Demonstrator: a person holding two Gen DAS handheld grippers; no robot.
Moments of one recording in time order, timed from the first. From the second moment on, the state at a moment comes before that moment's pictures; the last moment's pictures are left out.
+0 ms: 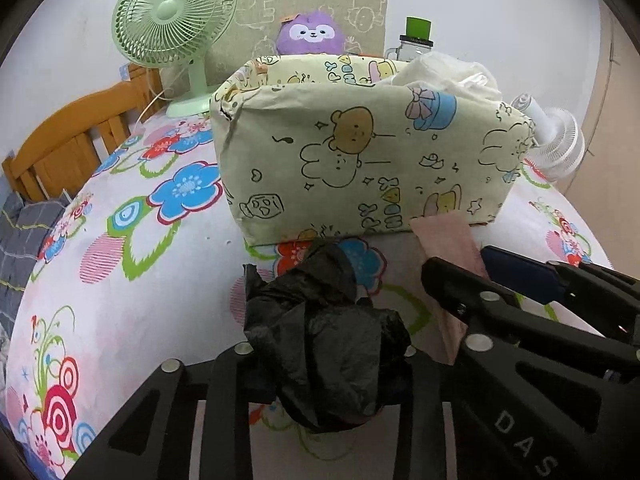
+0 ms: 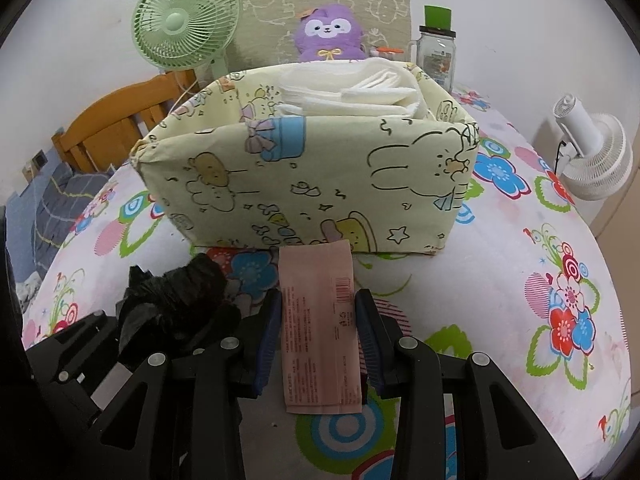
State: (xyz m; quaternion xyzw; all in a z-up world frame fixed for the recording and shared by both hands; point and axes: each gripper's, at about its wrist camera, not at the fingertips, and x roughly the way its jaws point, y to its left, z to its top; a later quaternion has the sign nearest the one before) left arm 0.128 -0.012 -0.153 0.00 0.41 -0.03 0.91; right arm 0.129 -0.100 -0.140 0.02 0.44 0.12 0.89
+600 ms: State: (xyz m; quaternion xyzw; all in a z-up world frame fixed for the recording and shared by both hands) left arm 0.110 -0.022 -0.129 -0.01 0.38 -0.04 0.92; right arm 0.114 -0.109 -0.120 0.02 0.42 0.12 0.90
